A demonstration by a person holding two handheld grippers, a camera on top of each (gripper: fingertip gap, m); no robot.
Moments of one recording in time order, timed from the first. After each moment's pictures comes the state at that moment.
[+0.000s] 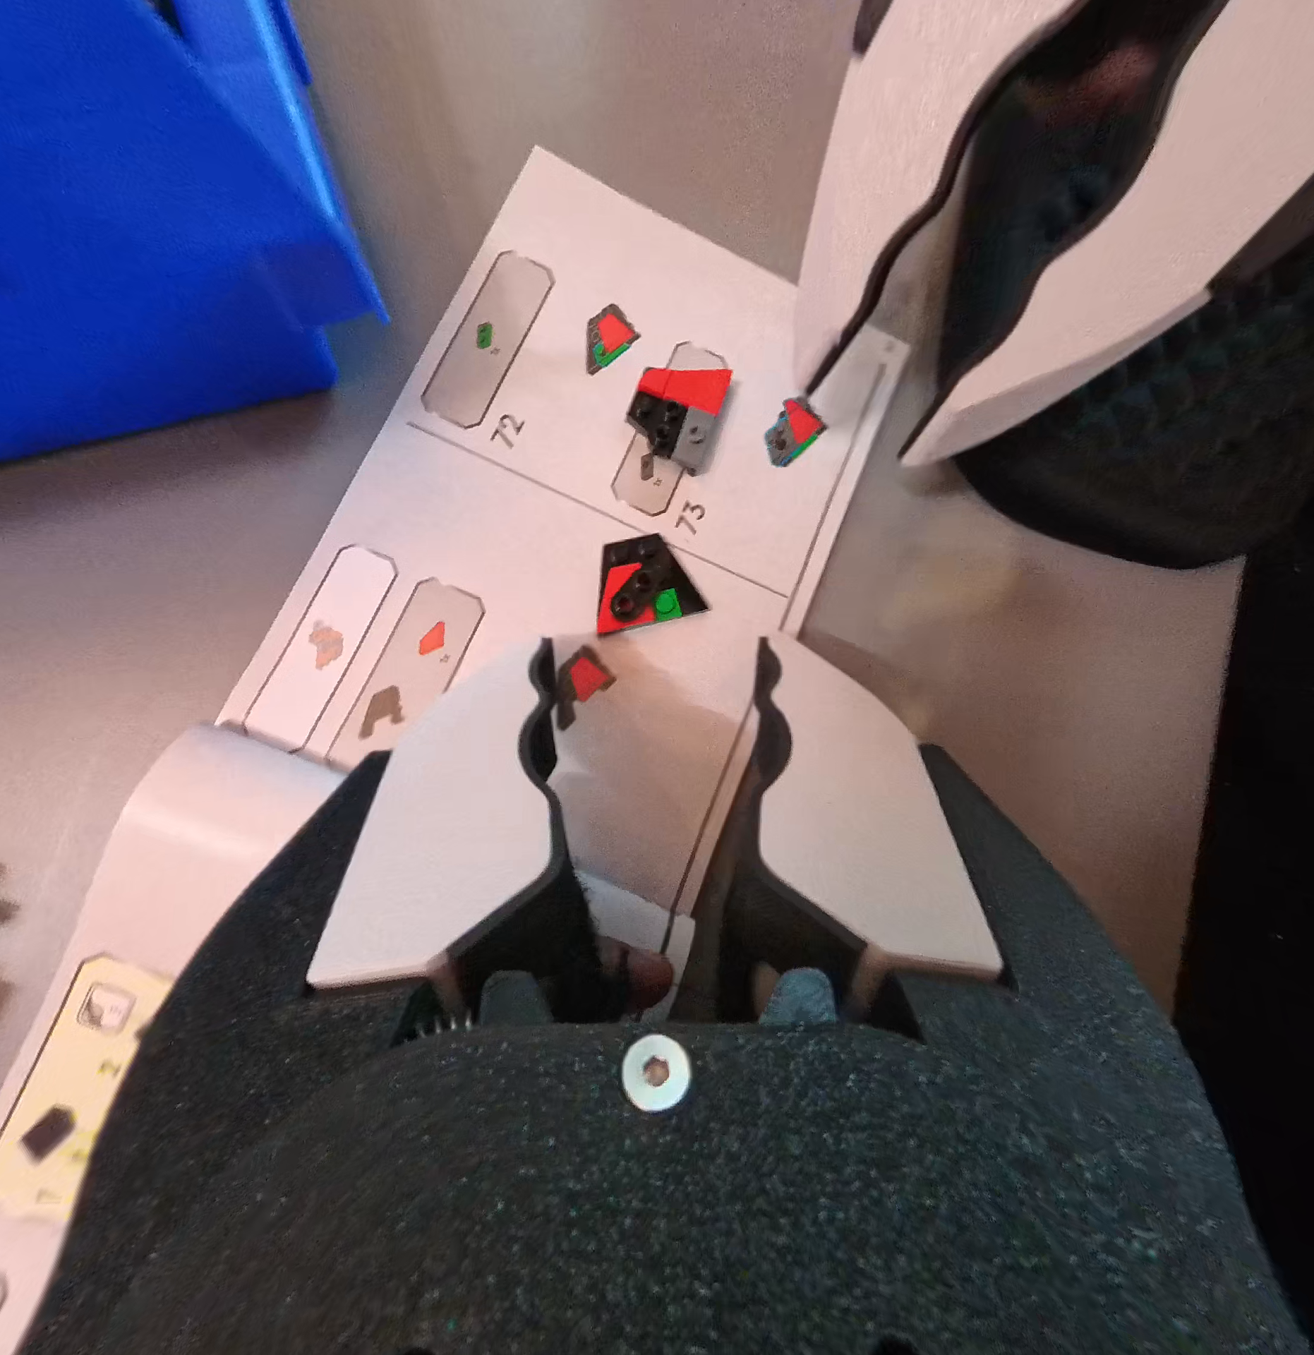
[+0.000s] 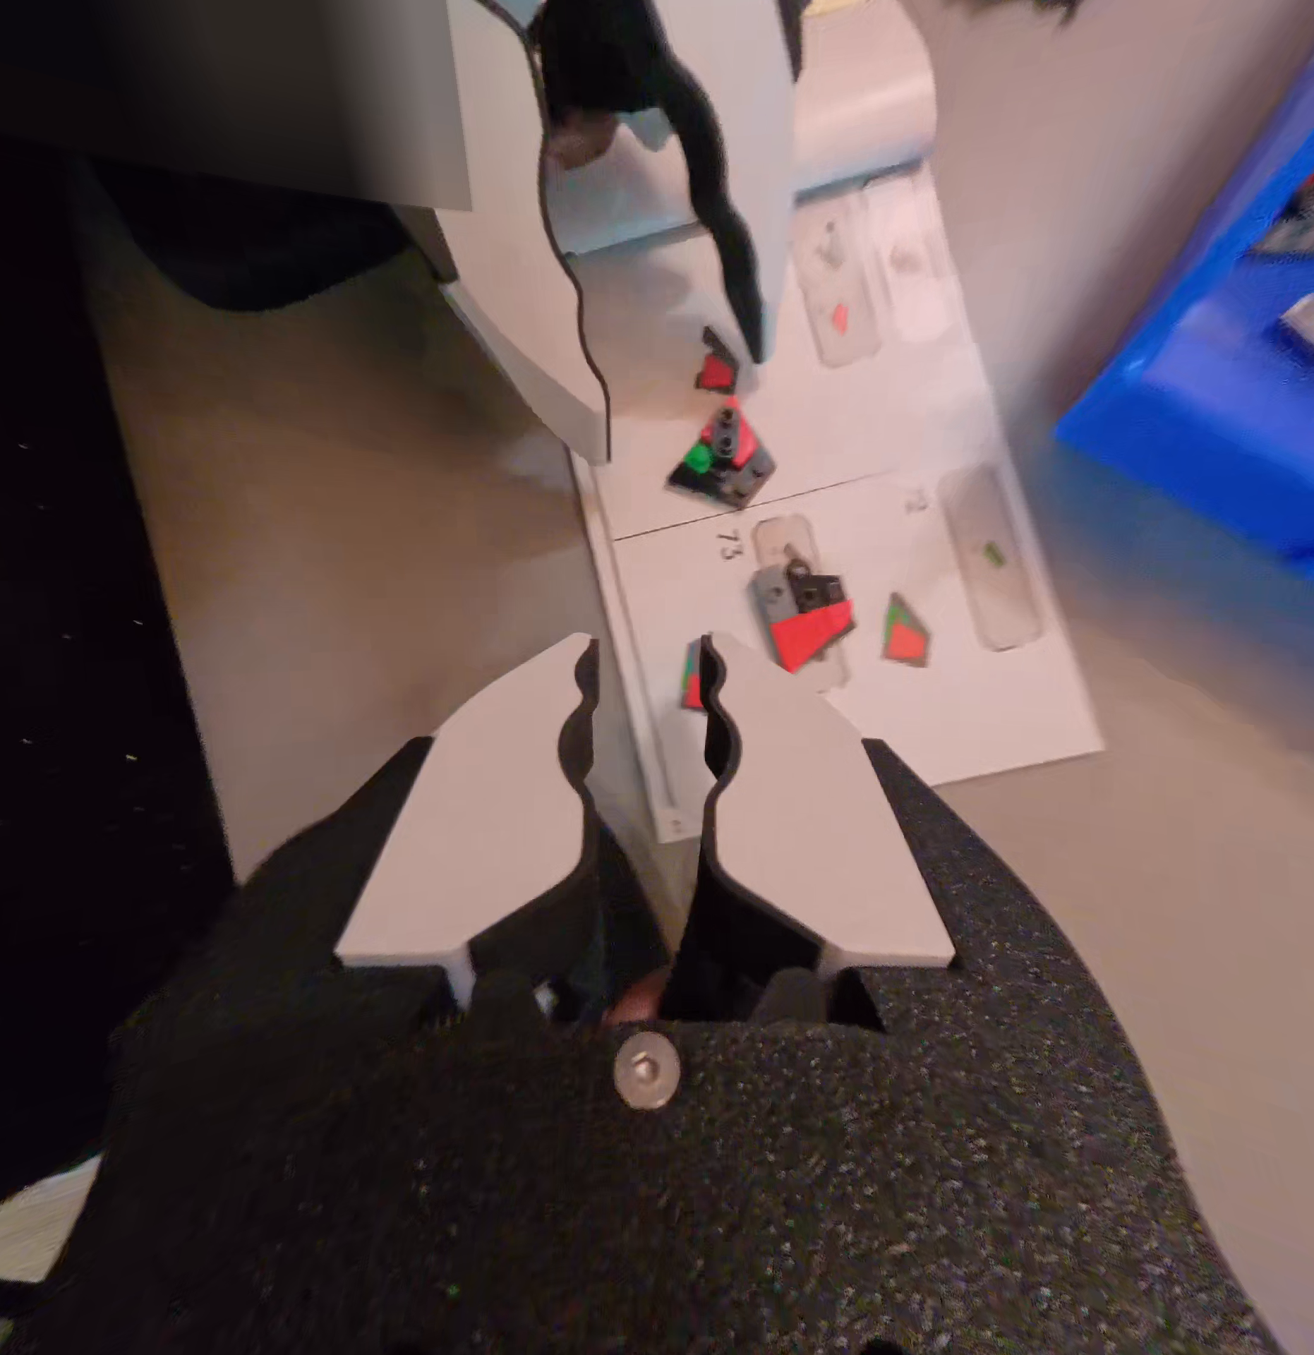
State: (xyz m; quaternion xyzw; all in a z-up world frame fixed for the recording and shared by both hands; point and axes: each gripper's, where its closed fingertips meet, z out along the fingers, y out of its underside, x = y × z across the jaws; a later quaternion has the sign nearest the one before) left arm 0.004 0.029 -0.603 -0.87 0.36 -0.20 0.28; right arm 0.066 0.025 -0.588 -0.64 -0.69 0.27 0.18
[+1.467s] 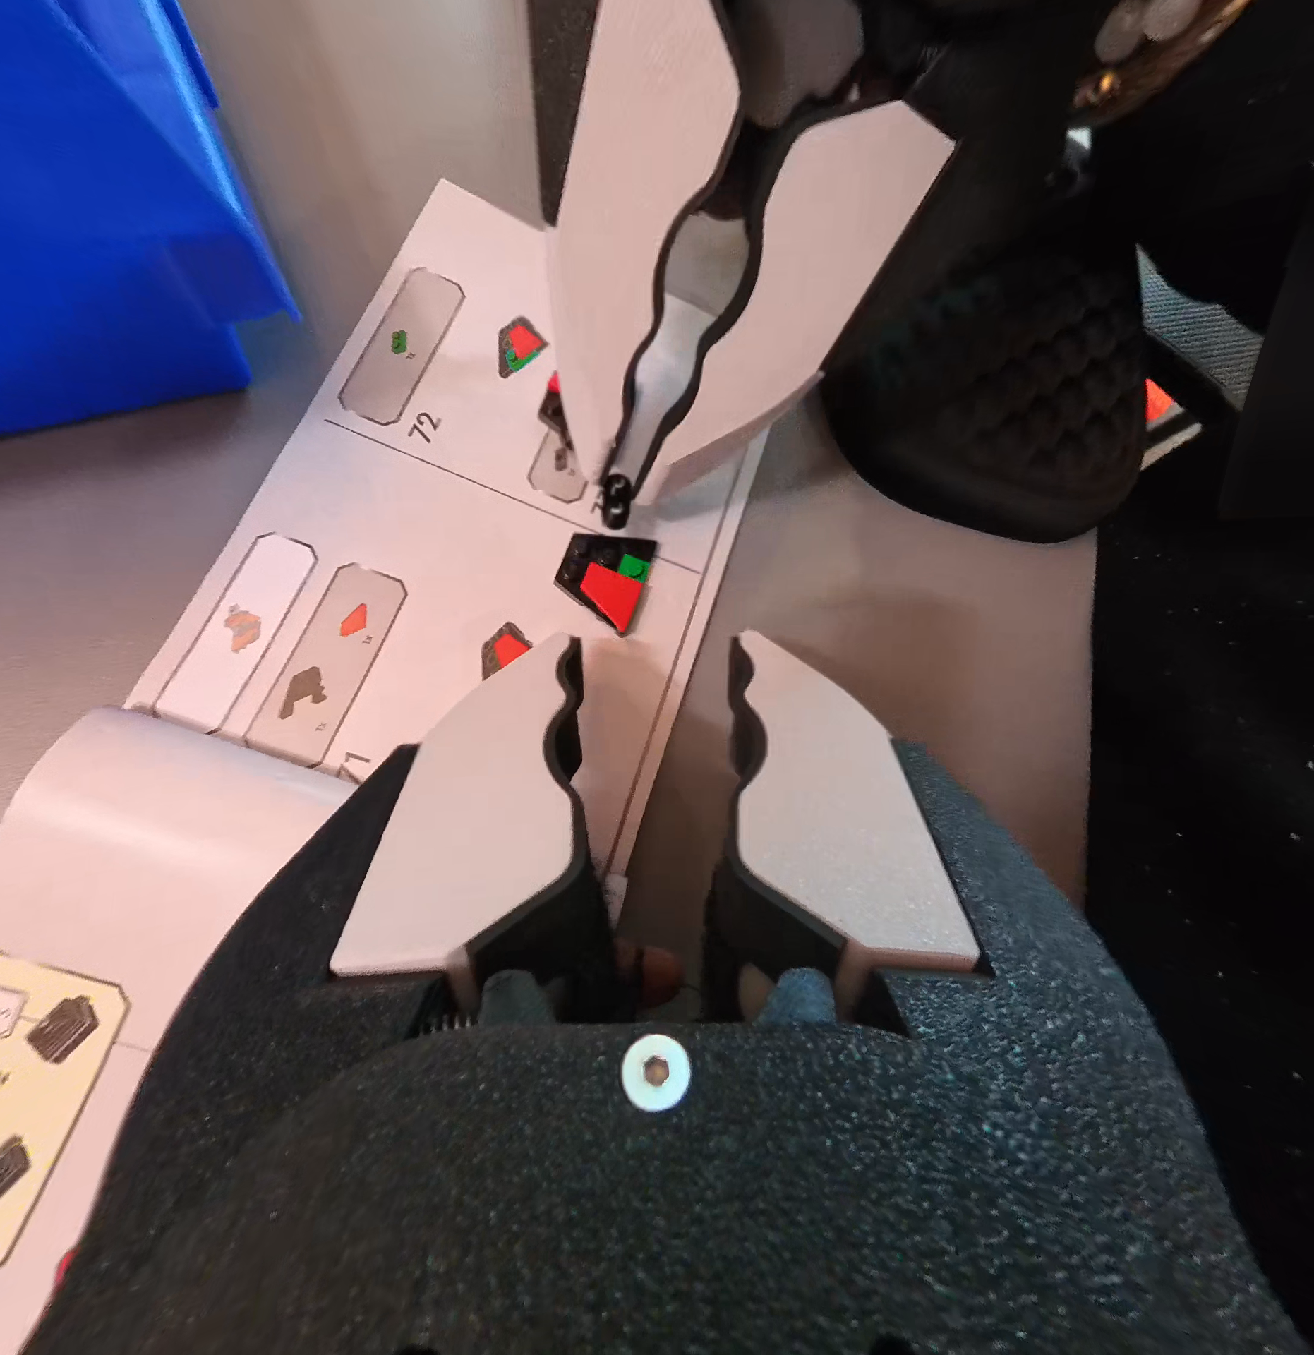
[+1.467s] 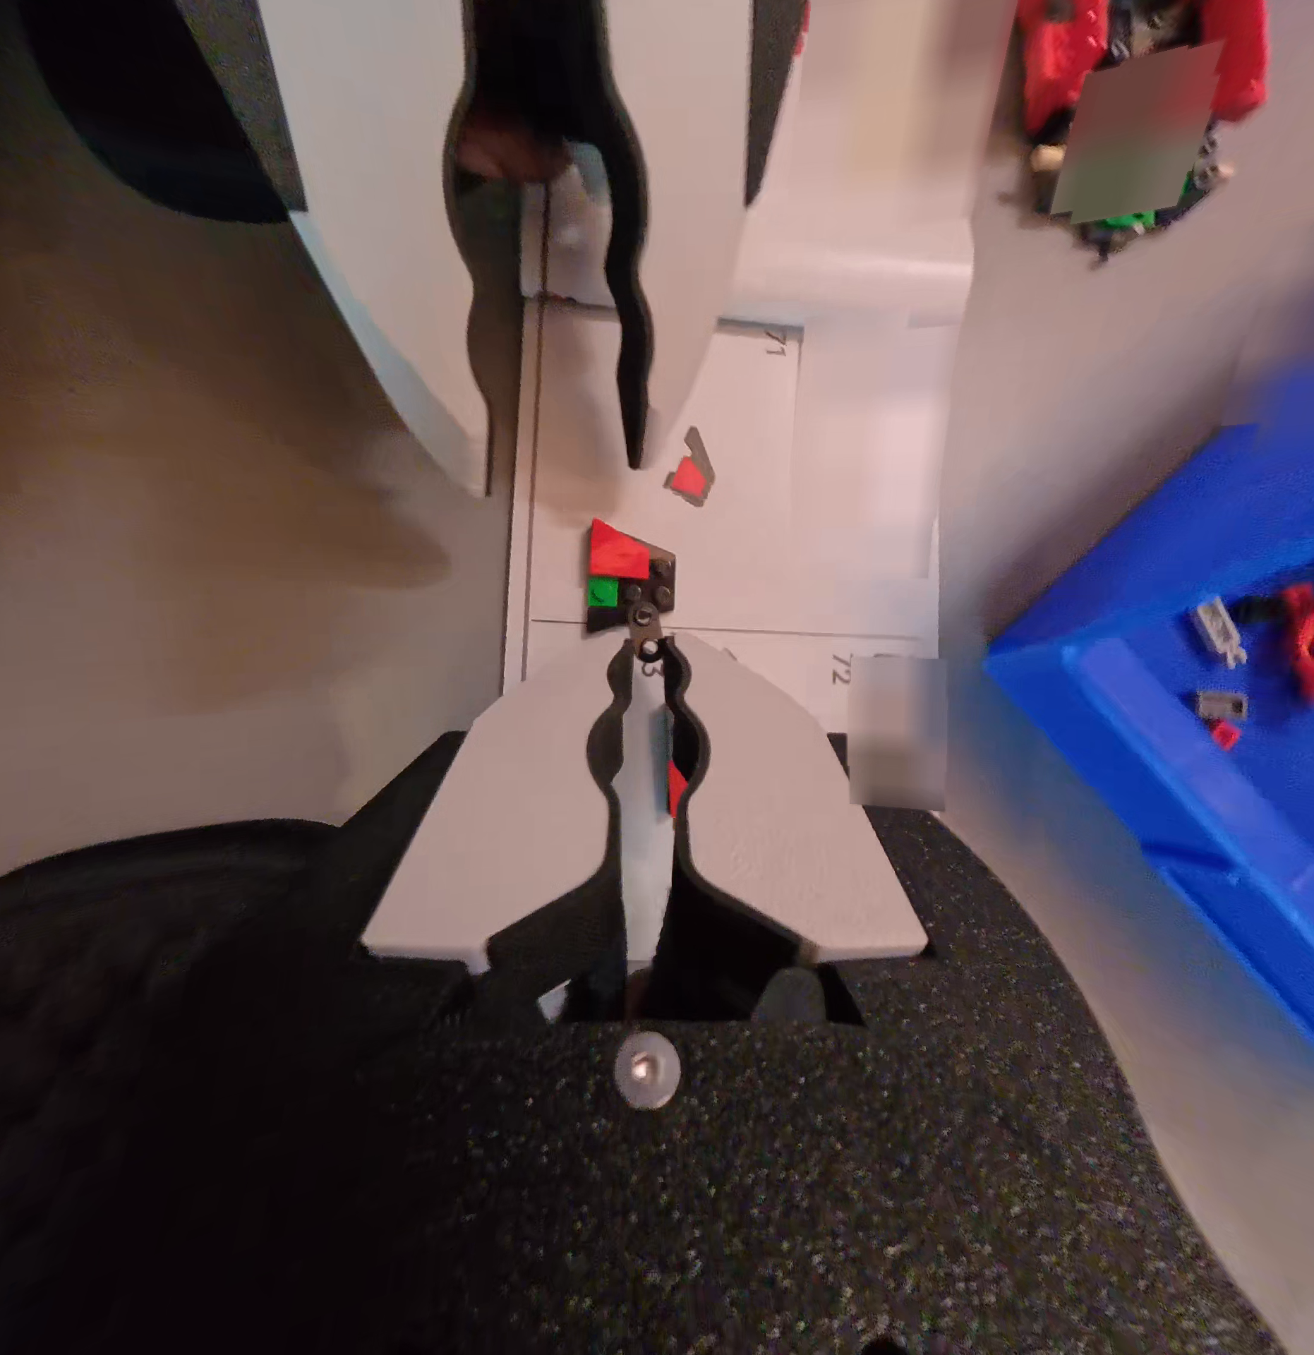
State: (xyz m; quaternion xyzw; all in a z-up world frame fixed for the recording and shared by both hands) left arm 0.008 0.007 -0.592 -0.84 0.37 -0.26 0.30; right arm 0.029 0.040 -0.598 -0.53 -0.79 0.24 0.22
